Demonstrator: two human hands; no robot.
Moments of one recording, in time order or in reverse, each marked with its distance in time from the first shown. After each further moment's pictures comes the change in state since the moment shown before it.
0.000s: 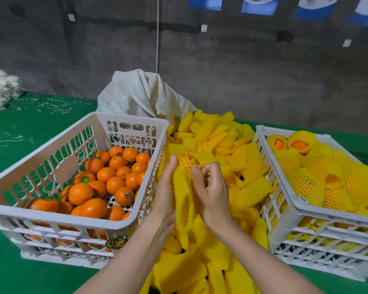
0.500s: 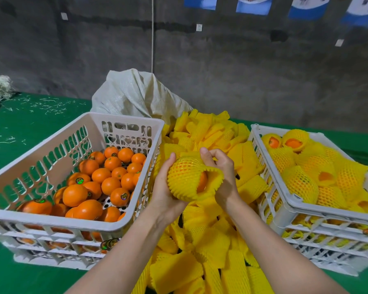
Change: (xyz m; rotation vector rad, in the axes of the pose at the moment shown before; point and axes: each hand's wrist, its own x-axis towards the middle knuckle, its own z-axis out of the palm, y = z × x) left_hand 0.009 0.003 0.004 -0.070 0.061 -0.137; right_hand 0.043 0.011 -0.017 0.257 -0.028 0.208
